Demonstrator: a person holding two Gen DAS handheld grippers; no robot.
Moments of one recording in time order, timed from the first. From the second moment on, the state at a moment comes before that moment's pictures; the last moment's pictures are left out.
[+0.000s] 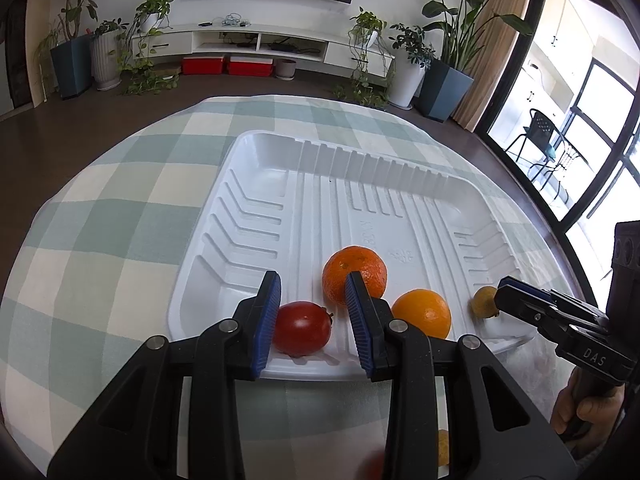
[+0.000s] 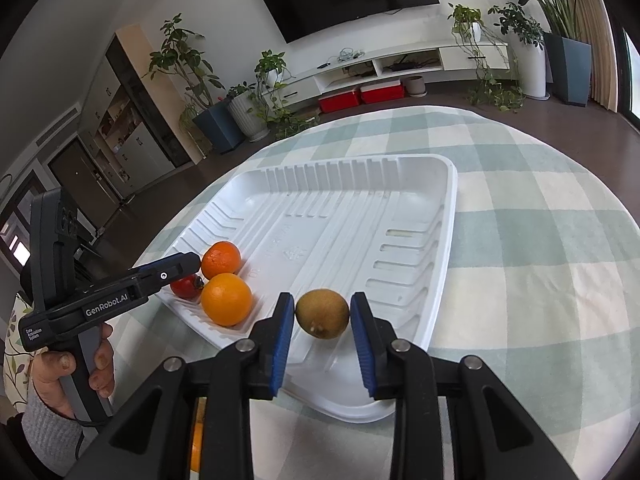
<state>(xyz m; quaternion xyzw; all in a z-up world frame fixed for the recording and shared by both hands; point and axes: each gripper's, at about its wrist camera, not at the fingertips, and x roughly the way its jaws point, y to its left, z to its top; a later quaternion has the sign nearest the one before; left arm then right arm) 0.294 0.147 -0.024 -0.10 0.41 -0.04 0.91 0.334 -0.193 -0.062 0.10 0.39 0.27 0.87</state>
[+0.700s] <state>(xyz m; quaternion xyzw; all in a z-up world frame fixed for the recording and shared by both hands) 0.292 0.150 -0.024 -0.11 0.41 -0.04 0.91 0.336 -0.199 -0.061 0.10 0.39 0.27 0.88</state>
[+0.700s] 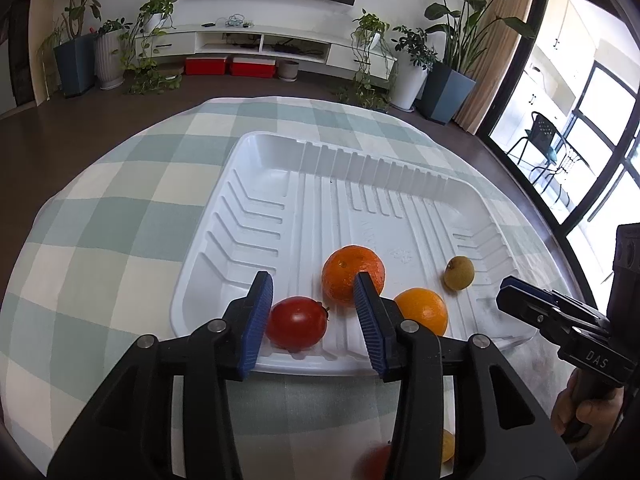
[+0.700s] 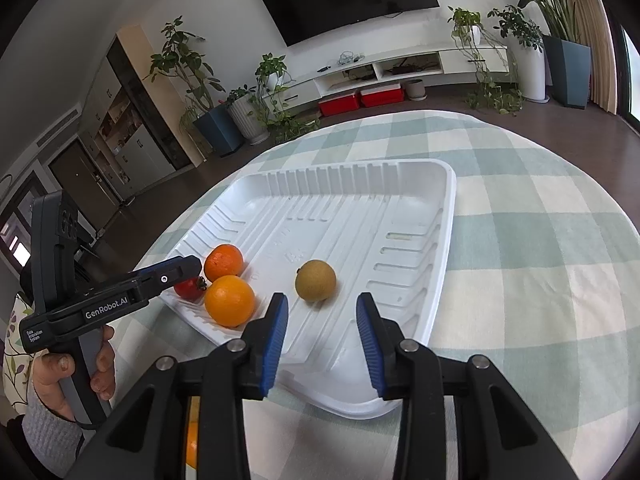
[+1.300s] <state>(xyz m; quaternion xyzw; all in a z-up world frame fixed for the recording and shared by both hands) 0.282 0.144 -0.015 -0.10 0.39 -0.03 0.91 0.338 -0.205 -0.057 0.10 0.38 0.27 0.88</state>
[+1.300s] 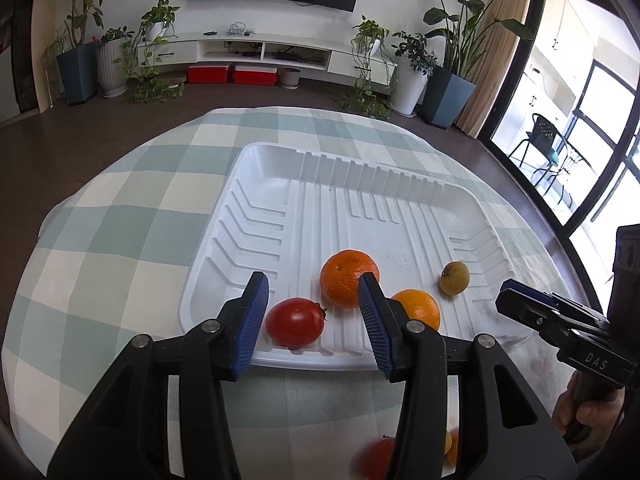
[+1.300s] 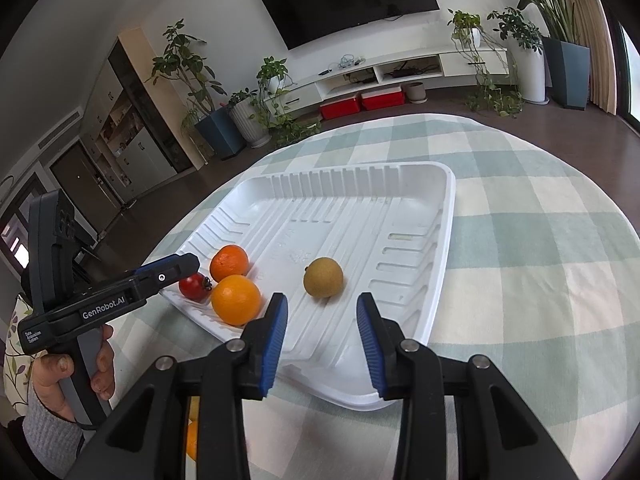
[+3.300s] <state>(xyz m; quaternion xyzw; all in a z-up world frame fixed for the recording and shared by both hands) 0.141 0.088 0.017 -0.02 0.36 -0.02 0.93 0.226 -0.170 -0.039 0.02 0.31 0.32 0.89</state>
